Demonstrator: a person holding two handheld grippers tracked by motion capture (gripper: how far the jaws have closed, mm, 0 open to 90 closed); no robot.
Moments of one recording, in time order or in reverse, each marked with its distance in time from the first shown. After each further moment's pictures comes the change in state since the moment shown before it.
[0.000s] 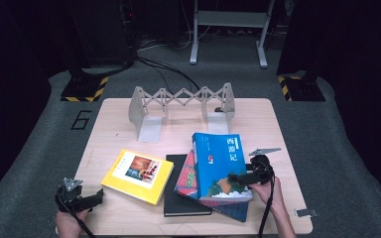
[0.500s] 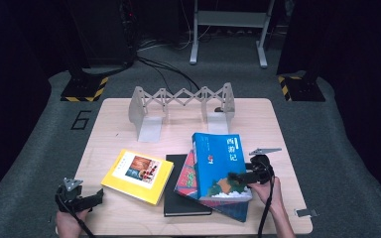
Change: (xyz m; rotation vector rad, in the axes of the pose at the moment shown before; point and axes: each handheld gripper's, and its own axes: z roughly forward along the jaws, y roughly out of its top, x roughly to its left) left arm 0.000 0.000 0.000 0.000 -0.001 -0.002; right arm 0.002 0.000 -0.003 -0.031 -0.036 -0.006
